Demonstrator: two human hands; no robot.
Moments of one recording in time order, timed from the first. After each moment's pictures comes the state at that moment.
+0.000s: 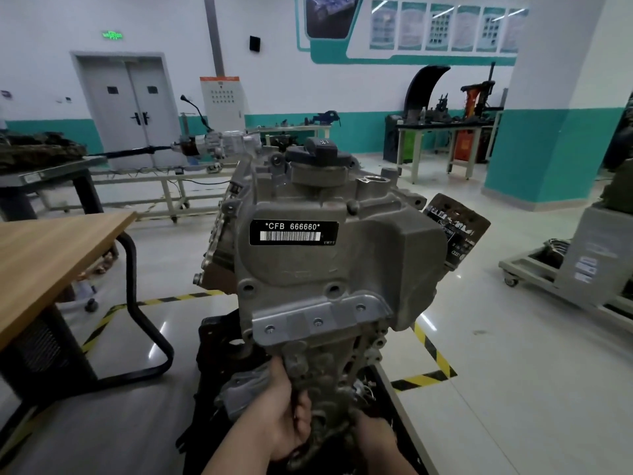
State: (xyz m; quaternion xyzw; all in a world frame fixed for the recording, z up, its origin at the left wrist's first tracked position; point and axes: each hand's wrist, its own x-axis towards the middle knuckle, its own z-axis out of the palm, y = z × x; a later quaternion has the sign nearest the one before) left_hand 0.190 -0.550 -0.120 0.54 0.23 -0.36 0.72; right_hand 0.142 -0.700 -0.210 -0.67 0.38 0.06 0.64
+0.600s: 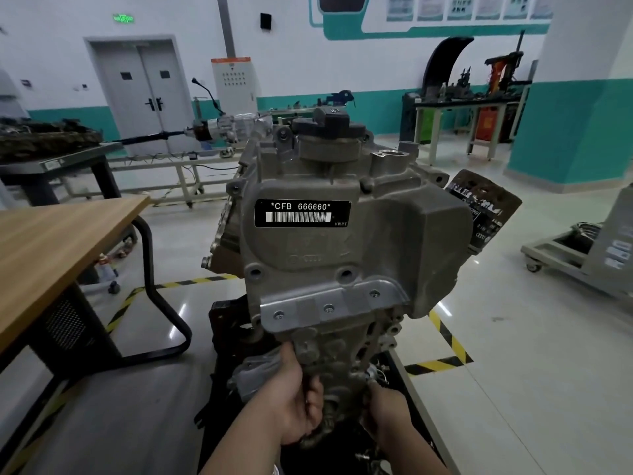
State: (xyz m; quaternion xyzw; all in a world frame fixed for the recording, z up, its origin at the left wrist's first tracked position) left_hand 0.187 -0.549 -0.111 0.53 0.25 -0.37 0.72; right_hand 0.181 -0.707 -0.226 -0.55 0.44 0.04 0.71
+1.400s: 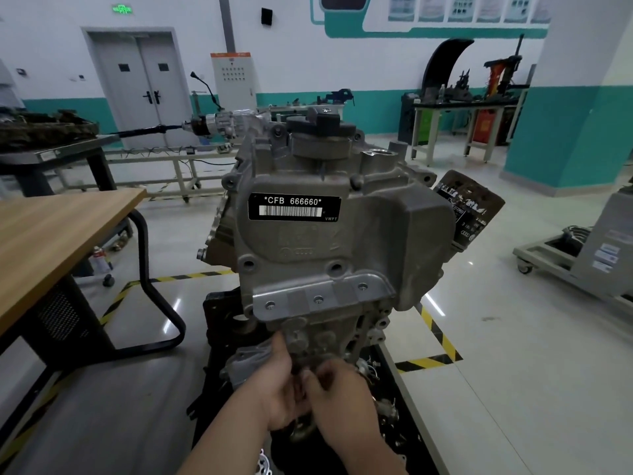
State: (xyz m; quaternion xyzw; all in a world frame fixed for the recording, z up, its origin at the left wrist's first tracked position) left_hand 0.189 -0.549 -0.119 0.53 0.21 -0.36 0.74; right_hand 0.125 -0.649 -0.135 -0.89 0.14 -0.07 0.43
